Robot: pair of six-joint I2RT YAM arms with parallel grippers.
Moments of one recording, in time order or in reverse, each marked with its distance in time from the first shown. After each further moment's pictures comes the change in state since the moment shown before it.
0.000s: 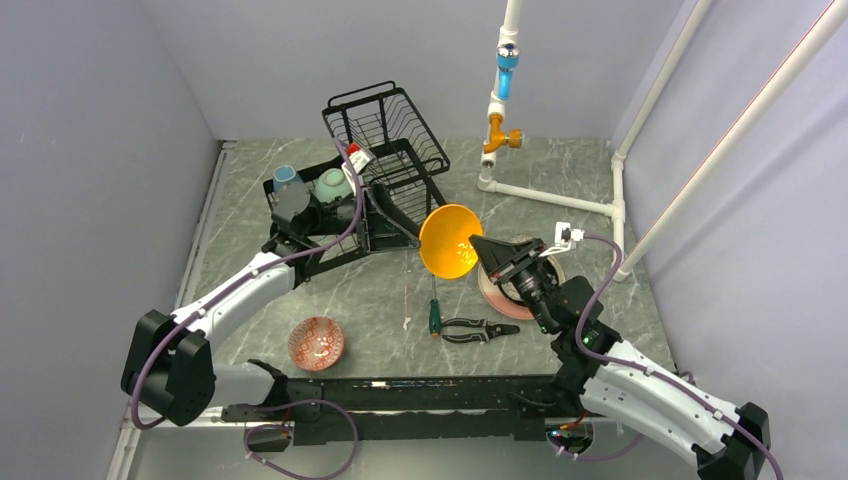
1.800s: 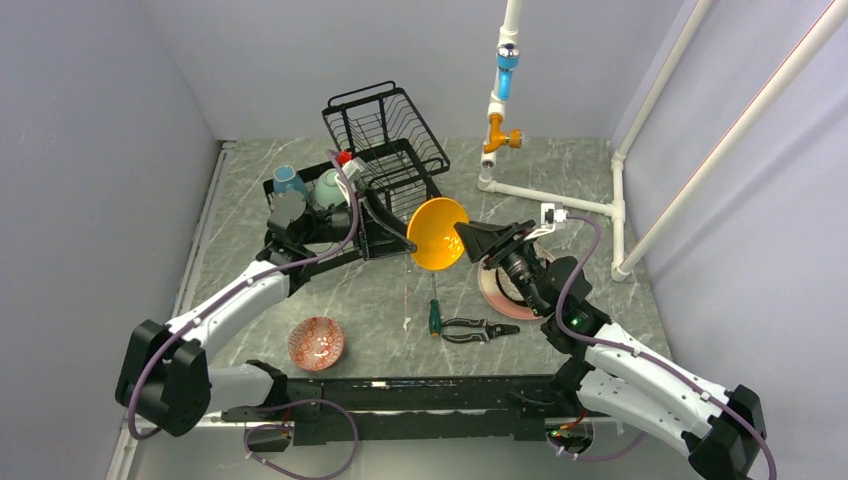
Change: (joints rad) left arm 0.021 -0.024 -0.072 0.032 -0.016 0.099; right arm -0.055 0.179 0.097 0.063 -0.096 -0.109
